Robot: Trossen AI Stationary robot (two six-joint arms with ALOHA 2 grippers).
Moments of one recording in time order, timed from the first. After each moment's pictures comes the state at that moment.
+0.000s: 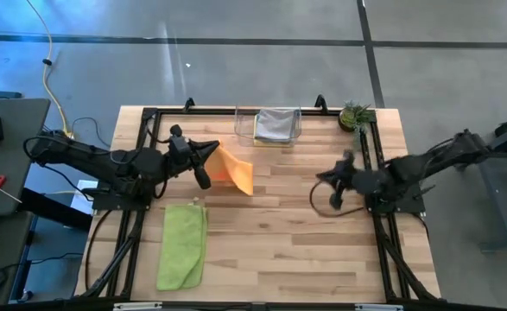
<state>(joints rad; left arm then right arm) -0.12 0.99 0.83 0.08 -0.81 -0.07 0.35 0.80 0.72 -0.59 0.59 0.42</state>
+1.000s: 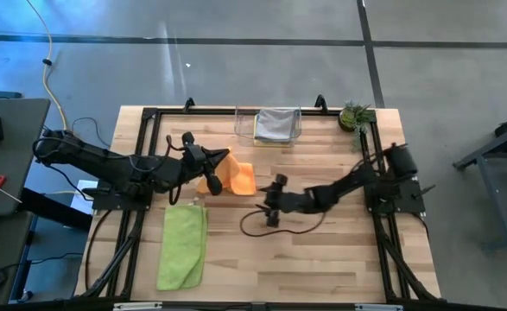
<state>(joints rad) -0.13 1.11 0.84 0.08 -0.82 -0.10 0.23 1.85 0.77 0.52 0.45 0.08</state>
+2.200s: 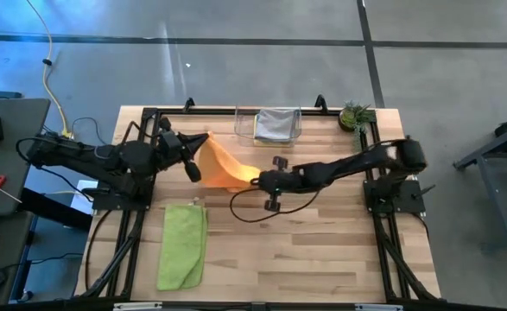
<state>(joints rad) -0.10 0.88 0.84 -0.06 -0.82 0.03 0.08 1.77 1.13 -0.26 0.30 0.08</state>
